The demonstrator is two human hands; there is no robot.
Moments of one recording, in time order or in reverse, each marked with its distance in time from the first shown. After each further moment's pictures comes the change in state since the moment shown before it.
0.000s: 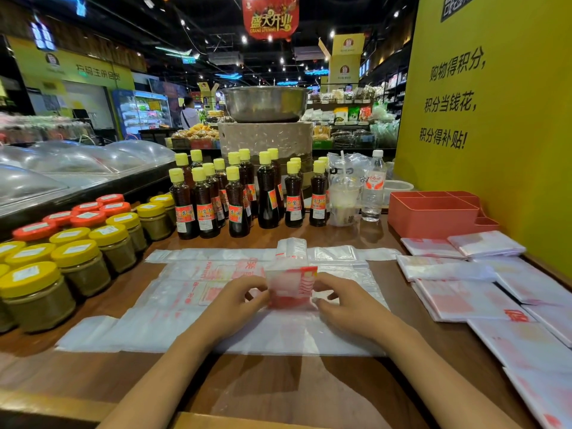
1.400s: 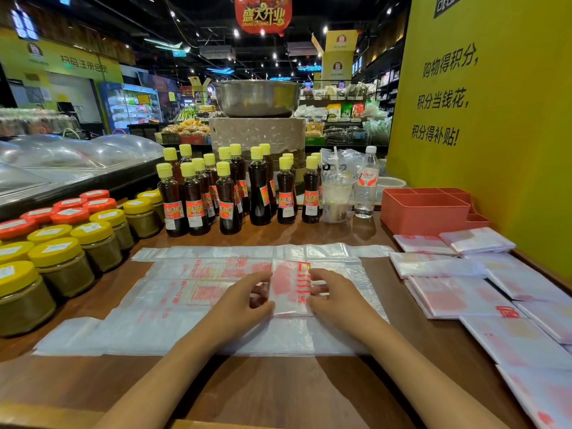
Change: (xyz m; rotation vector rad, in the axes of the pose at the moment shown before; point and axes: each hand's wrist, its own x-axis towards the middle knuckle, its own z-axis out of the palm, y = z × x) left_hand 0.001 0.012 0.021 -0.040 0.013 -0.073; right_hand 0.008 -0.002 0.013 0.159 0.140 0.218
